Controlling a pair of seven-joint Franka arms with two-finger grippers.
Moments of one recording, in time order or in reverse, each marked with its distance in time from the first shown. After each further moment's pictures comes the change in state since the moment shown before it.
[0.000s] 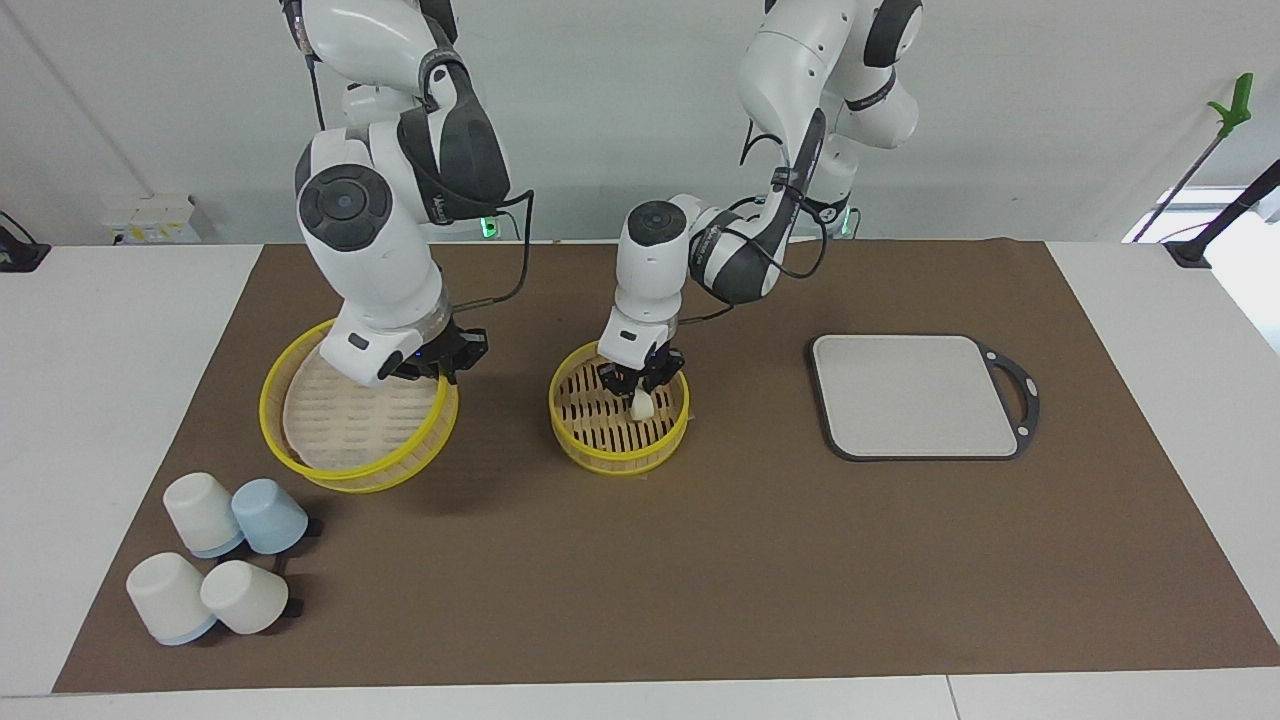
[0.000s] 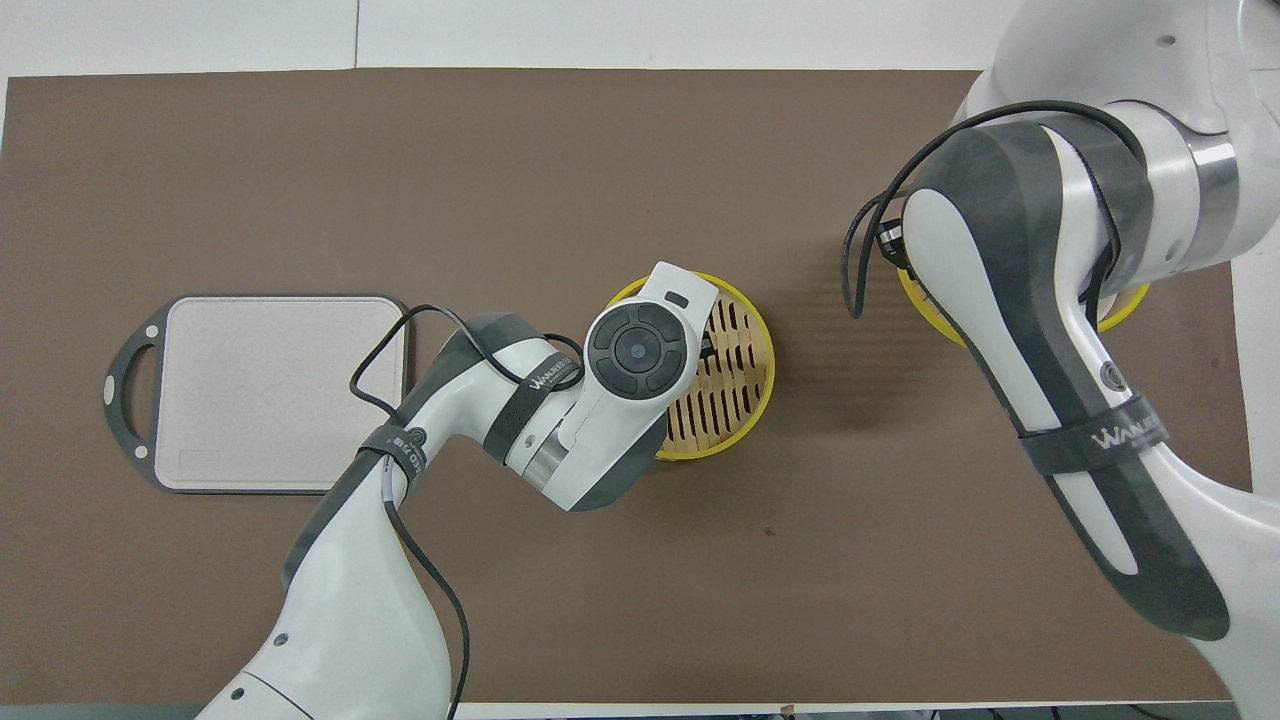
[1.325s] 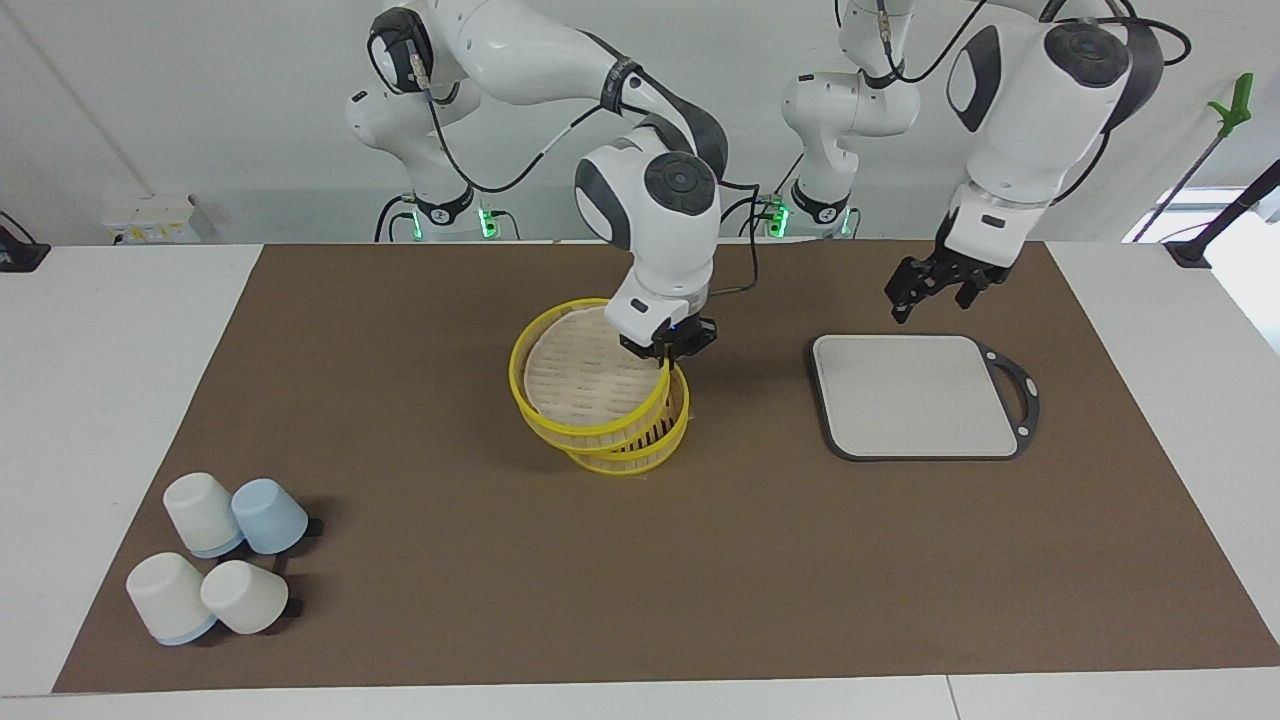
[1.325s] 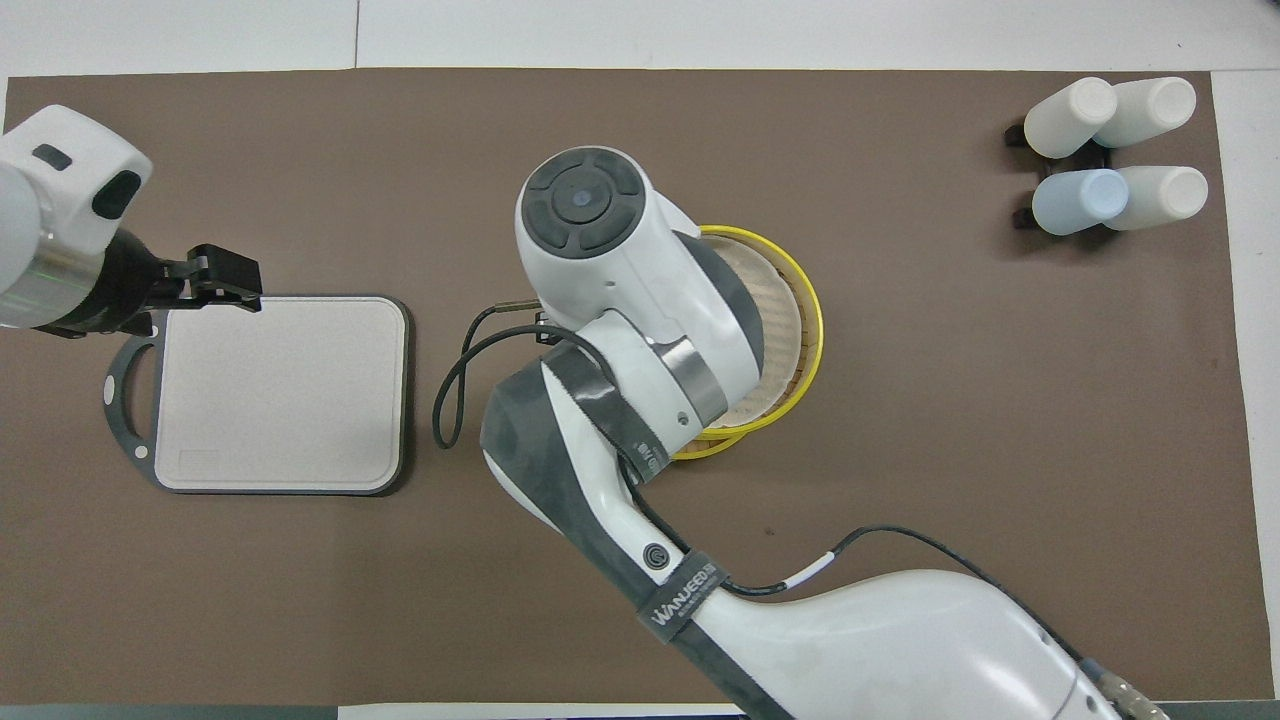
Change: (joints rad) left arm 0.581 -0.454 0.038 0.043 -0.017 -0.621 0.728; right arm 0.431 0.183 0.008 0.079 0.025 0.252 0.586
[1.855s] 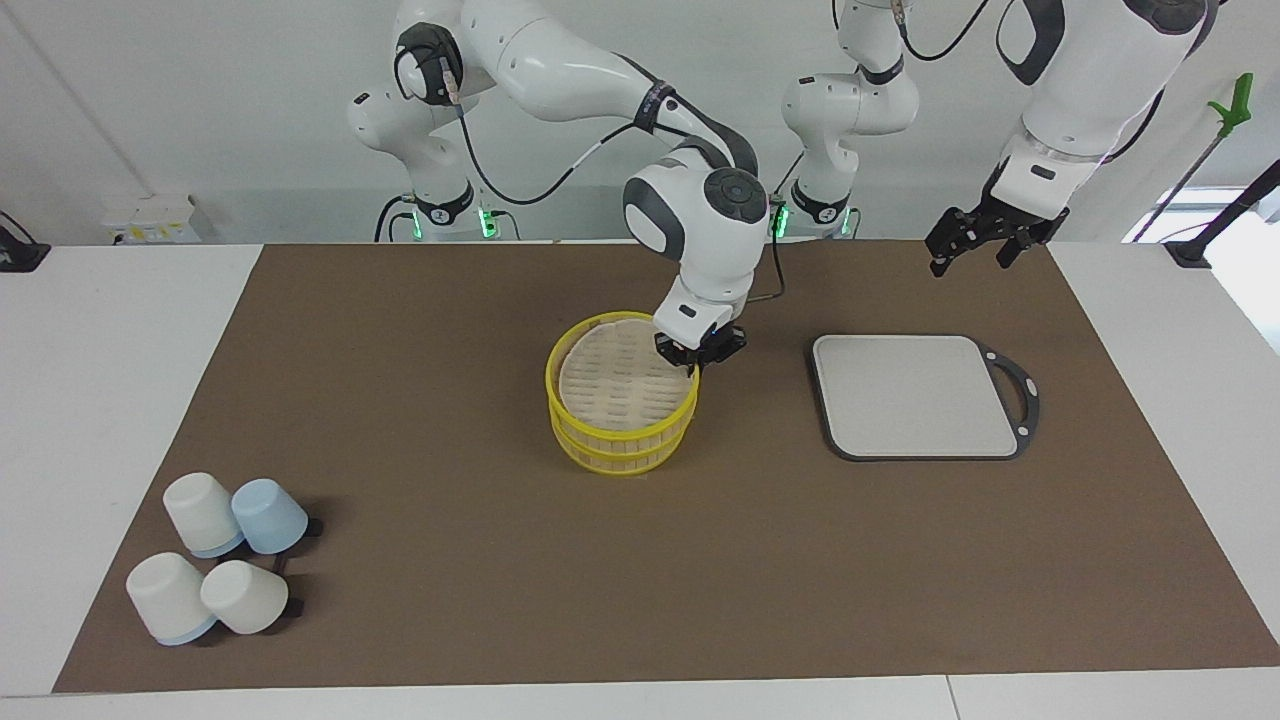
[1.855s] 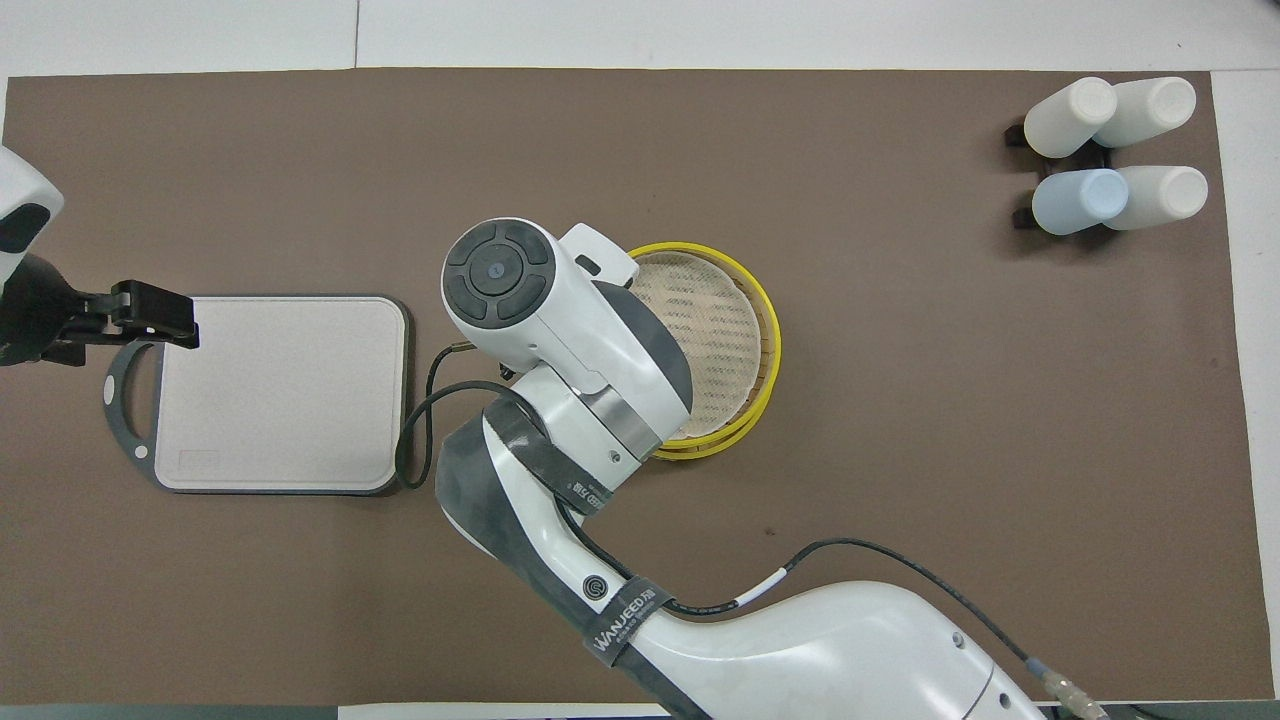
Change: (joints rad) left arm 0.046 -0.079 -0.005 -0.001 -0.001 -0.129 0.122; right arm 0.054 0.033 -0.005 -0.039 -0.037 0.051 0.026
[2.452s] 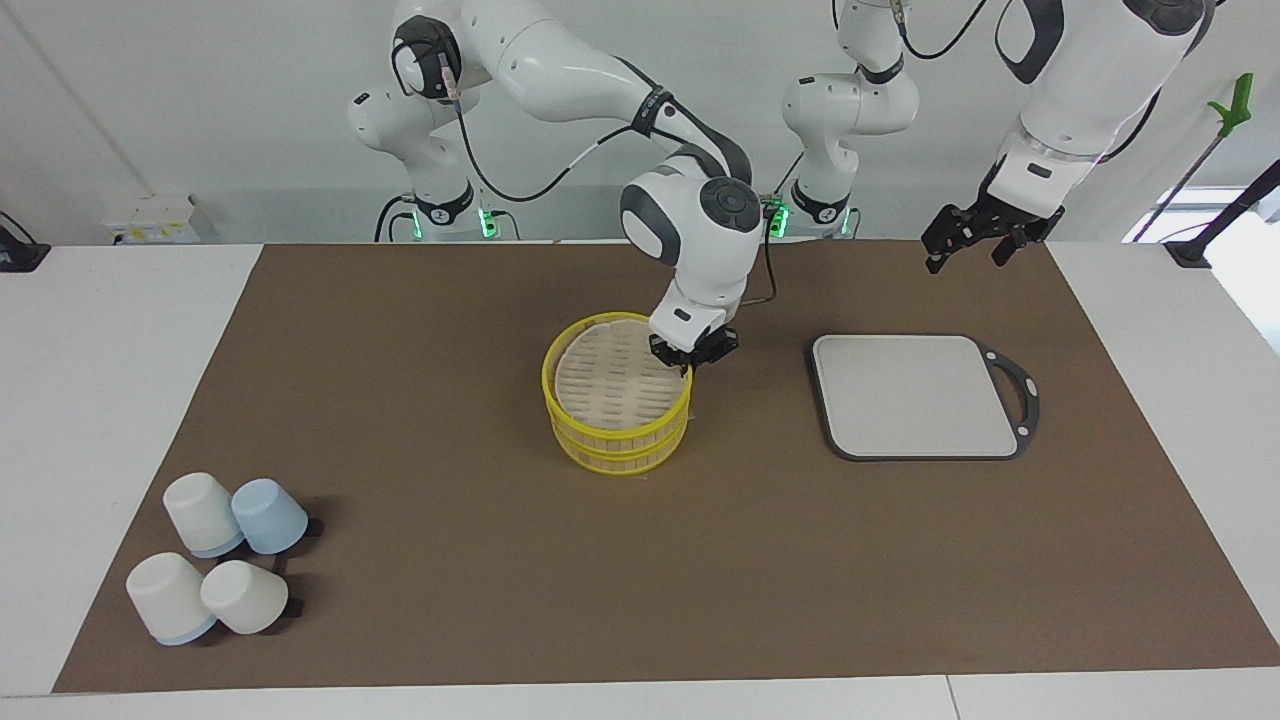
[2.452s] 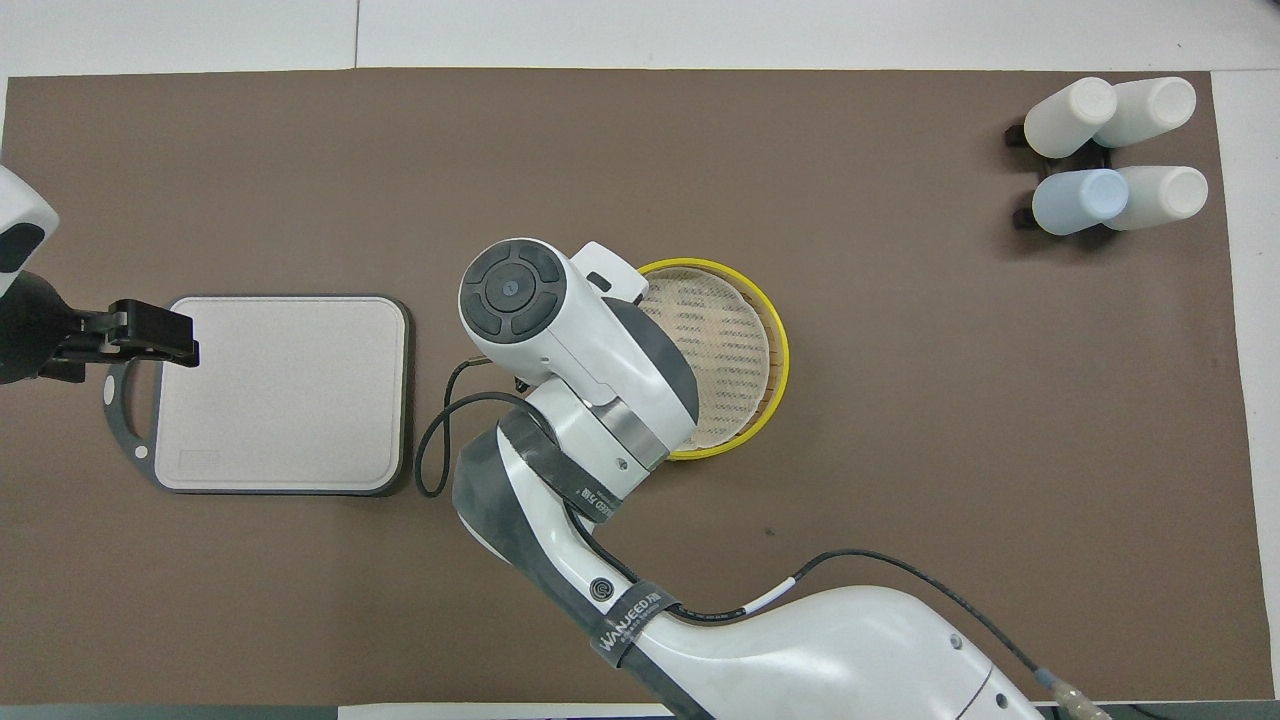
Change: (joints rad) left arm 0.006 0.004 -0.007 -0.016 -0.015 0.016 0.006; right arm 0.008 -0.025 0.000 -0.069 -0.002 0.040 0.000
